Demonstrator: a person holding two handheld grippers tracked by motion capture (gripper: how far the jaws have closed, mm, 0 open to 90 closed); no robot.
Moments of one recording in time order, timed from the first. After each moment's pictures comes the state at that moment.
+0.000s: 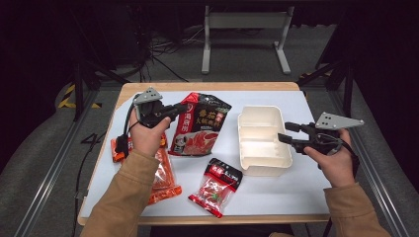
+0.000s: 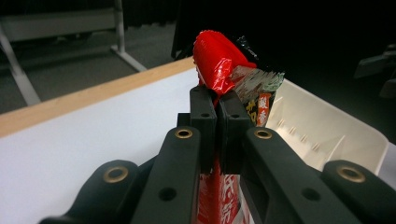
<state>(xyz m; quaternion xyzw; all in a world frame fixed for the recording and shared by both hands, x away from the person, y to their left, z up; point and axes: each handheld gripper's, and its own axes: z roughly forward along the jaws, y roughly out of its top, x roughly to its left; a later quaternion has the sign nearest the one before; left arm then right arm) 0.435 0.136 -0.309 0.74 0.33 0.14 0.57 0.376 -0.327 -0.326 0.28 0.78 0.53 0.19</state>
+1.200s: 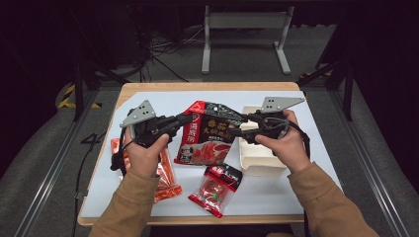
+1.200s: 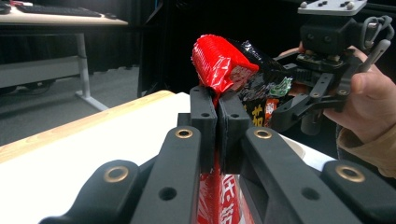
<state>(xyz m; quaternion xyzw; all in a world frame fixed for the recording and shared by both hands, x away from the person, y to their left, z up) 0.380 0.131 -0.302 0.71 0.26 0.12 0.65 0.407 -0.201 -0.296 0.19 0.81 0.55 0.10</state>
